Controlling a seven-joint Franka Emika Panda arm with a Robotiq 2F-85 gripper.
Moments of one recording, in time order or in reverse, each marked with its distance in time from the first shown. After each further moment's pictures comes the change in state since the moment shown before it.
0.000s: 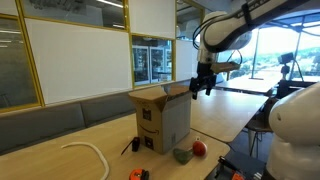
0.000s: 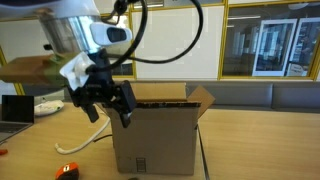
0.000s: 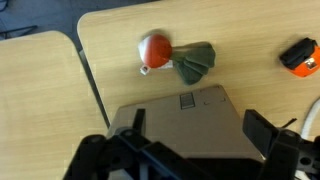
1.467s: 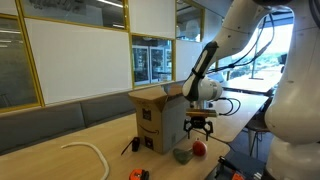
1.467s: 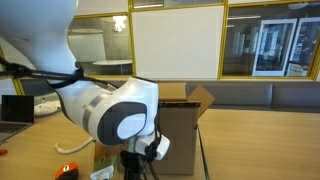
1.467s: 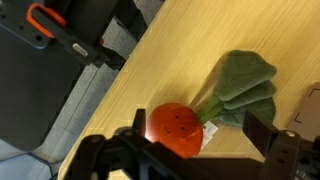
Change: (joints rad) arm -0.077 0.839 -0.042 0.066 0.287 0.430 0.504
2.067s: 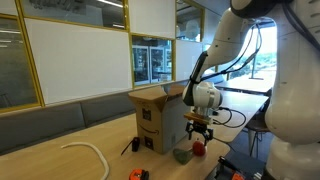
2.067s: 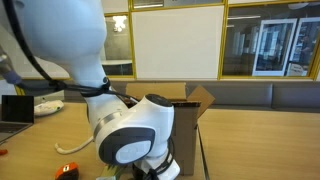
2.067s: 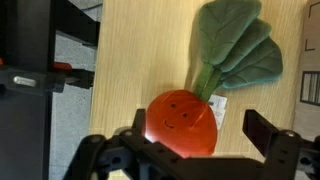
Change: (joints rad) arm 0.006 0.147 -0.041 0.025 0.328 0.173 0.071
